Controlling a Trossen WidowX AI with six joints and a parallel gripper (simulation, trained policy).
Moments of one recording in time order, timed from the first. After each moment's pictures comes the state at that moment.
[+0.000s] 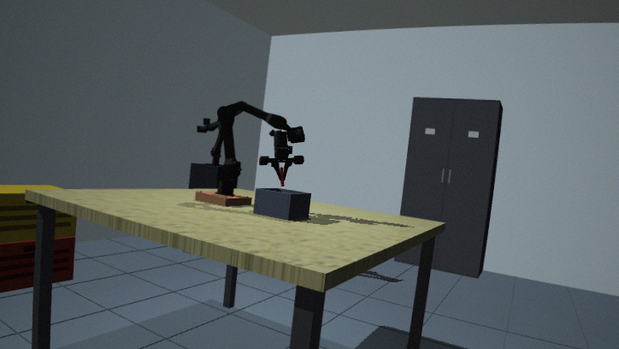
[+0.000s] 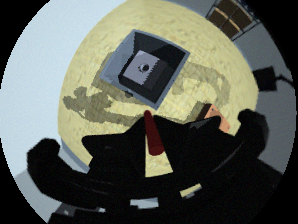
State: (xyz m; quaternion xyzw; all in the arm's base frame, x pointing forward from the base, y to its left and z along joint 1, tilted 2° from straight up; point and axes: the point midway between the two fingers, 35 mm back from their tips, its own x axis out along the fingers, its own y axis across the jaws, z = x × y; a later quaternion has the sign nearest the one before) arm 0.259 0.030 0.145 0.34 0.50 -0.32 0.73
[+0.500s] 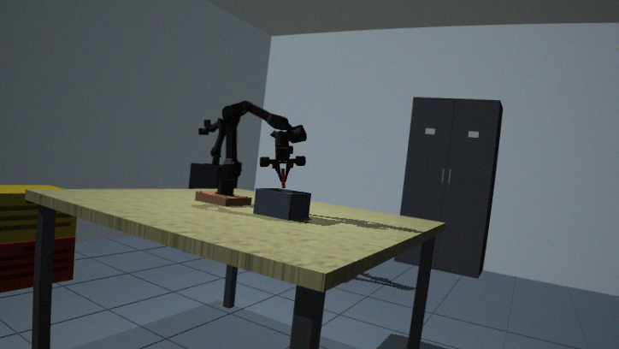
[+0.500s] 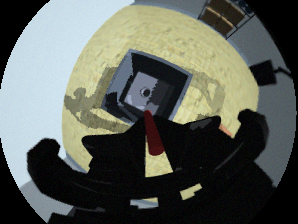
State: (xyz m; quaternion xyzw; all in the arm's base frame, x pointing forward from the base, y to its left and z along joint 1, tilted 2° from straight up) arm 0.293 -0.022 0.145 0.35 0.47 -0.35 0.73
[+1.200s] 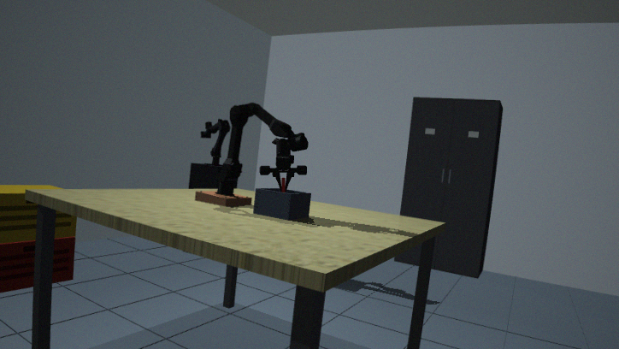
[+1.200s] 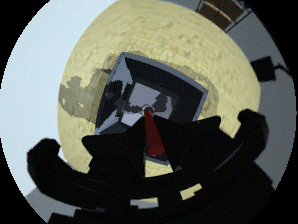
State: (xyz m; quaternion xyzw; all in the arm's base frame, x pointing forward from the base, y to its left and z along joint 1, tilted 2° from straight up) arm 0.323 -0.062 0.112 0.37 0.48 -0.37 0.71
